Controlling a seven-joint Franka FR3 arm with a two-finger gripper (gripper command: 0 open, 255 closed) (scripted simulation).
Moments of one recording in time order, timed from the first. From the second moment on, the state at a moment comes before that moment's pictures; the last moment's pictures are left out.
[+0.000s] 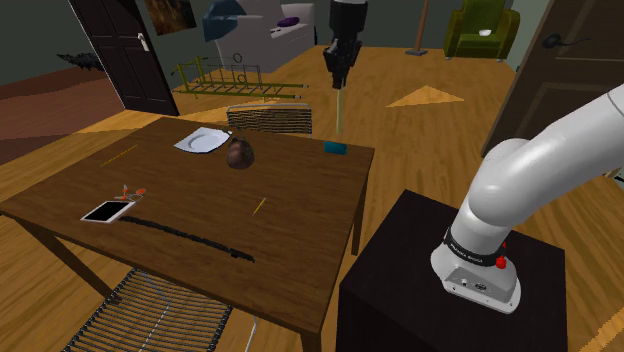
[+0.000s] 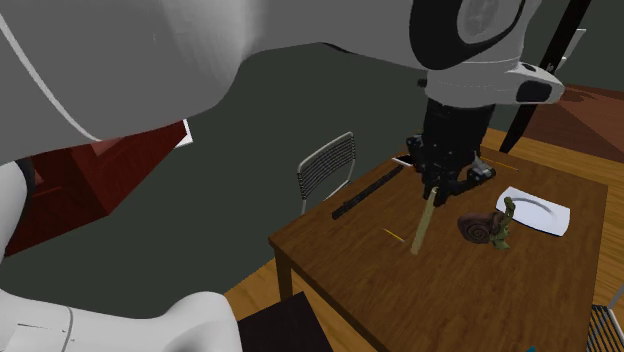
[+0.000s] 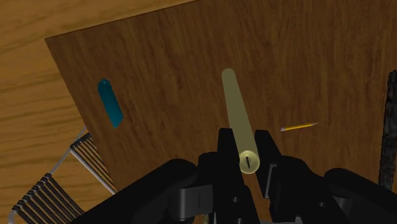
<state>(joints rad) -0.06 -0.56 0.11 -2.10 0.06 1.65 0.01</state>
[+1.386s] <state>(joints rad) -0.14 -0.50 -0.13 -2.15 -0.03 1.76 -0.29</state>
